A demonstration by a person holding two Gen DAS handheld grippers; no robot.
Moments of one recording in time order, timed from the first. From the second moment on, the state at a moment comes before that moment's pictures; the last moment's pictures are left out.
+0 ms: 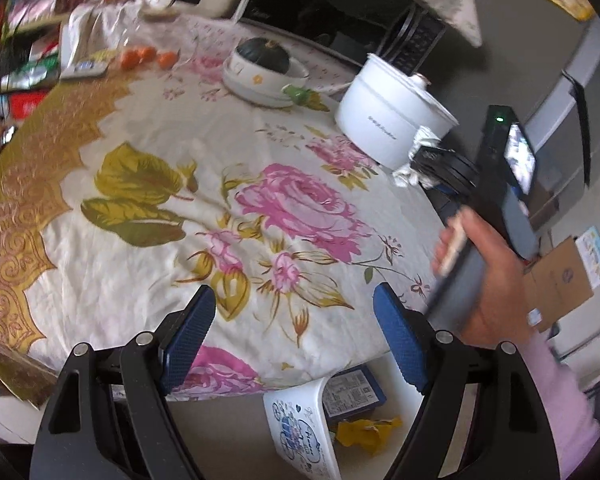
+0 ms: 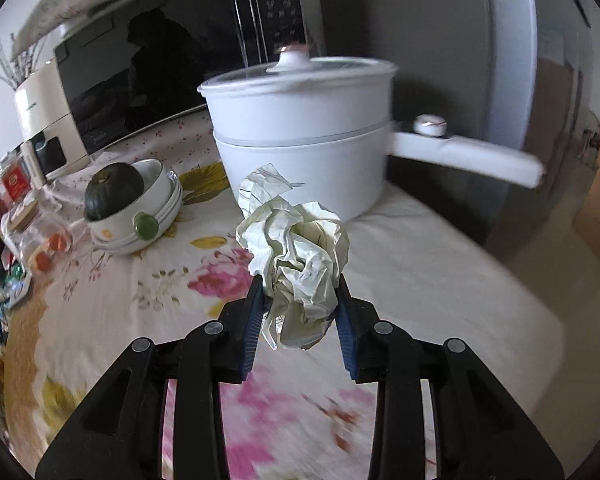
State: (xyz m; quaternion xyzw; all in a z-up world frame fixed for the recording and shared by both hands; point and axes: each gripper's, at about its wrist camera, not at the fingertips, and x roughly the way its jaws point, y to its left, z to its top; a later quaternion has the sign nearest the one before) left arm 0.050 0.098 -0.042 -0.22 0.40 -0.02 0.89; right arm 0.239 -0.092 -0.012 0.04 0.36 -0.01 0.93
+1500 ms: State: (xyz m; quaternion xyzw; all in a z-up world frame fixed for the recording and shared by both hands) left arm -0.008 -0.021 0.026 -0.04 0.22 0.00 0.97; right arm -0.016 -0.214 0.019 -0.01 0.22 -0.05 0.97
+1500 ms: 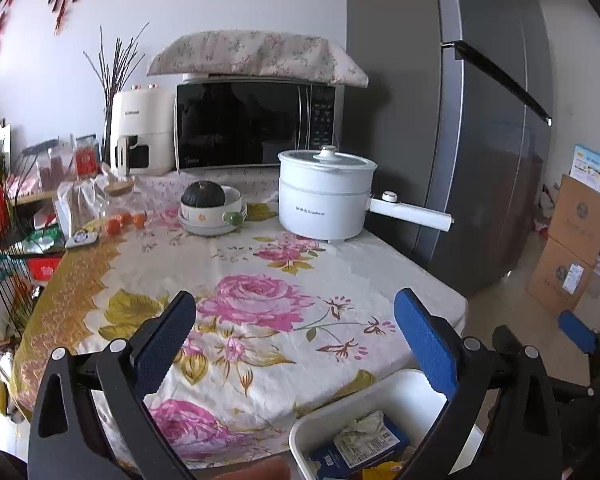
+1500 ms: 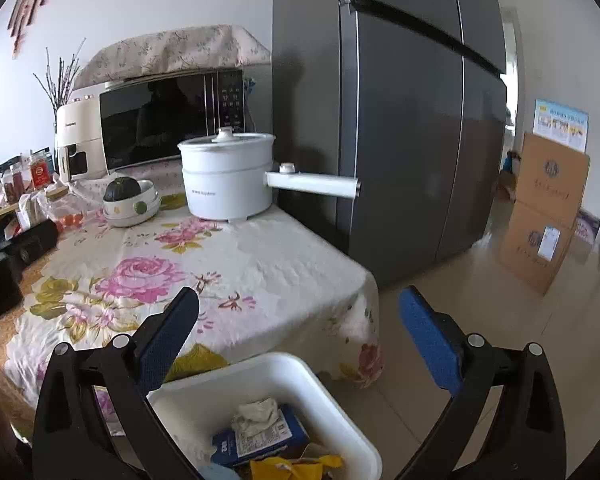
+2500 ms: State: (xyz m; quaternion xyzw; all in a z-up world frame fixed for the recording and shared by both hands) left arm 0.007 -0.017 0.005 -0.06 0.29 0.00 0.95; right arm -0.018 -0.209 0.032 -0.02 0.18 -0.10 0.98
